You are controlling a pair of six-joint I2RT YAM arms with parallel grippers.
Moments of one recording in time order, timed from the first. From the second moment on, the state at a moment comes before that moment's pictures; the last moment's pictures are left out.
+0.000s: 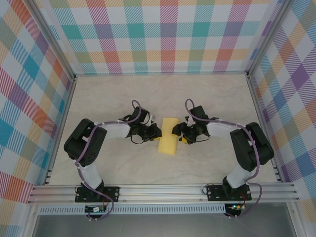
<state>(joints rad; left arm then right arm) -0.56 1.79 0.92 -0.08 0.62 -0.81 0.44 1.67 0.82 -0.26 -0.58 0.85</state>
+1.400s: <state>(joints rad) -0.56 1.58 0.90 -0.25 0.33 -0.81 0.53 1.80 1.07 -0.62 -0.33 0.79</state>
